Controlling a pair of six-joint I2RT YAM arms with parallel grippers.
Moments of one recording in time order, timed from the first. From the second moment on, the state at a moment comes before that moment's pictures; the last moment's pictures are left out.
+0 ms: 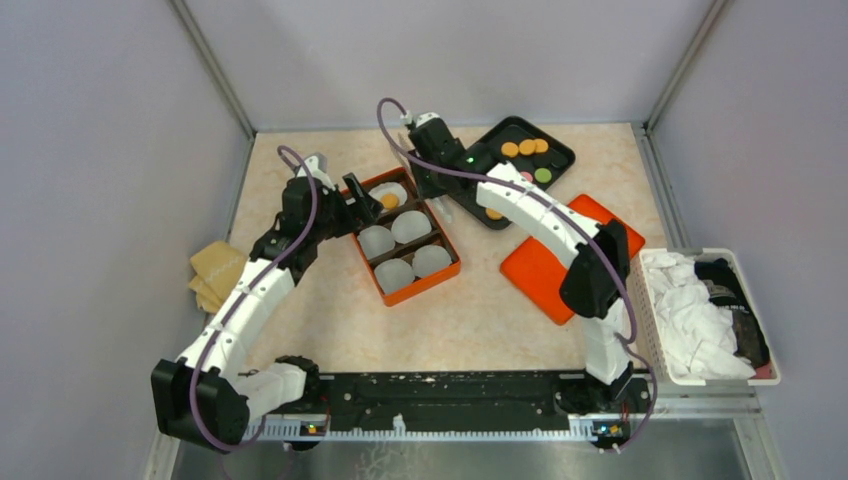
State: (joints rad) left arm -0.27 1.10 0.92 -0.30 0.07 -0.61; right arm 0.81 2.04 2.02 -0.79 0.21 0.27
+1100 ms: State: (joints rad) left arm -0.27 1.12 0.92 -0.28 0.12 -0.61; right arm 0.62 1.90 1.63 -0.70 0.34 0.31
